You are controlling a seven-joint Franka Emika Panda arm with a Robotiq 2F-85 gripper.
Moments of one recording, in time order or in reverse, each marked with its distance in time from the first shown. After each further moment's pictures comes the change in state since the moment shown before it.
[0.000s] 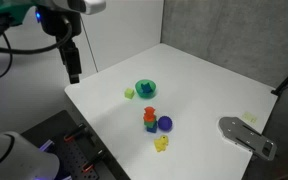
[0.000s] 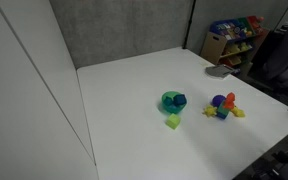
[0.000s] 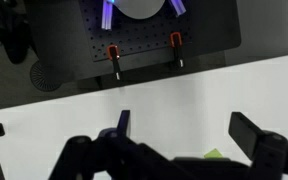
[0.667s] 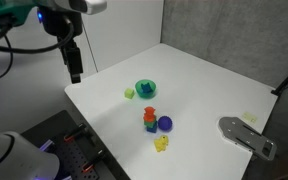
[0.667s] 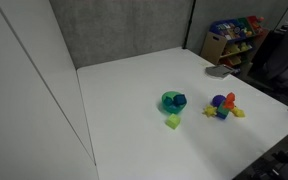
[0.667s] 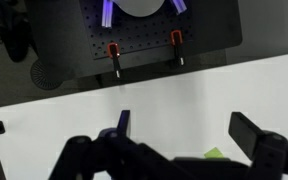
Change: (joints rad) arm 0.000 0.008 0.006 0.000 0.000 0.012 0.000
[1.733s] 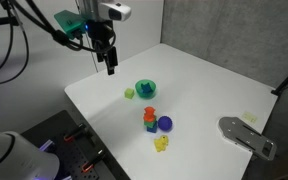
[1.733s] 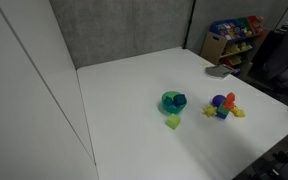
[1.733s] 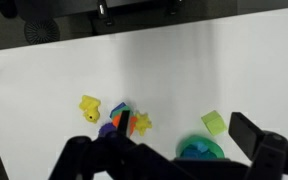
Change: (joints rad) arm 0.042 0.274 0.088 0.039 0.024 0.359 0.051
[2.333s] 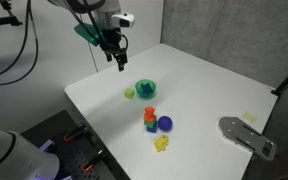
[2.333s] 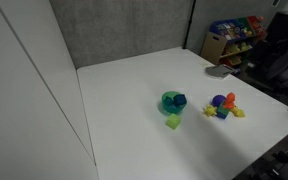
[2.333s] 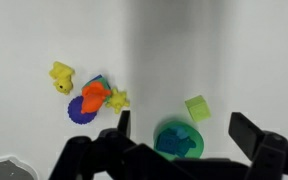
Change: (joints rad) arm 0.079 0.215 0.052 0.049 0.010 0.232 0.000
